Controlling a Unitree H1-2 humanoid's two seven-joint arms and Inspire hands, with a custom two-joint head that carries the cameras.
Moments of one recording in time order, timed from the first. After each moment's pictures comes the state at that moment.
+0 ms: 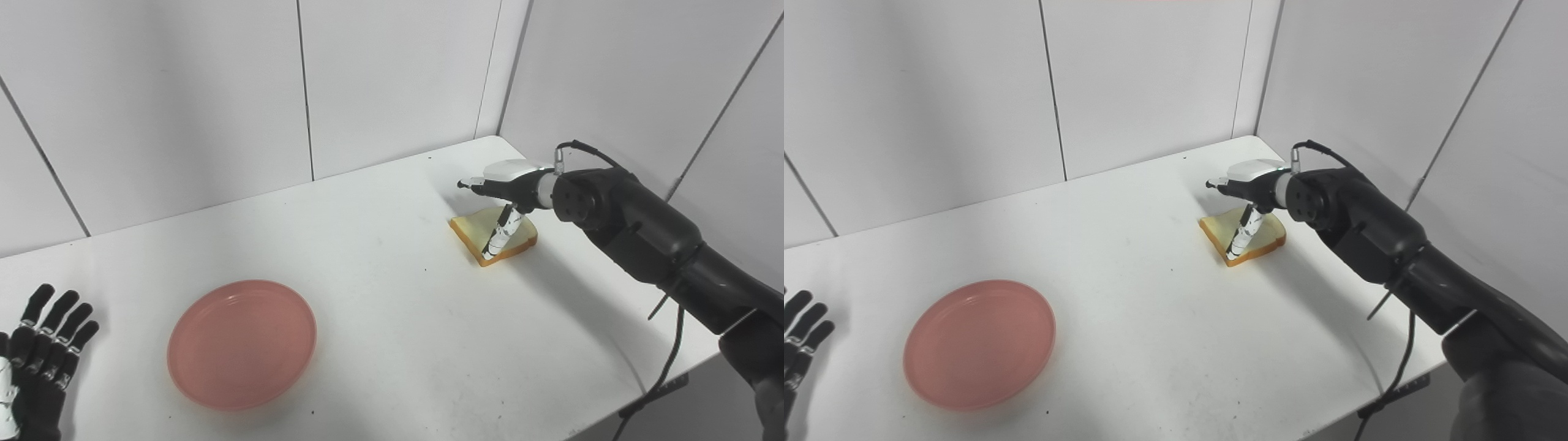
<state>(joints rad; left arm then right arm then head) -0.21 0.13 0.09 0.02 -0.37 0.11 -0.29 -0.47 -1.00 0.26 0.00 -0.64 0.34 0.75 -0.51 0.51</state>
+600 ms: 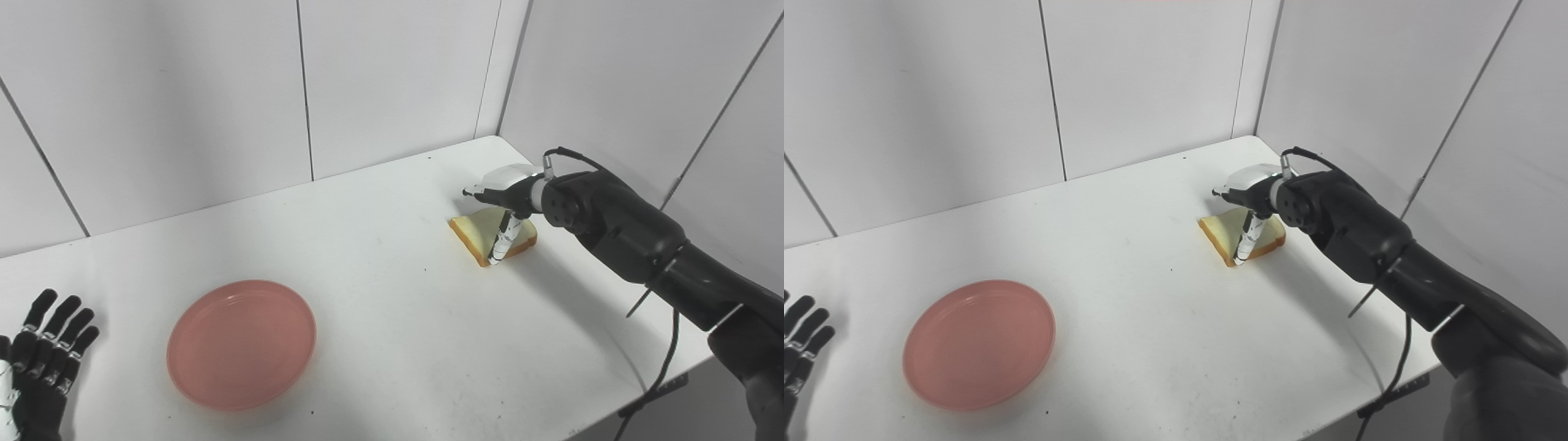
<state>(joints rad) -0.21 0.13 0.09 0.02 -0.37 0.13 -0.29 -0.50 -0.99 0.31 0.10 -0.75 0.30 0.77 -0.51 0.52</state>
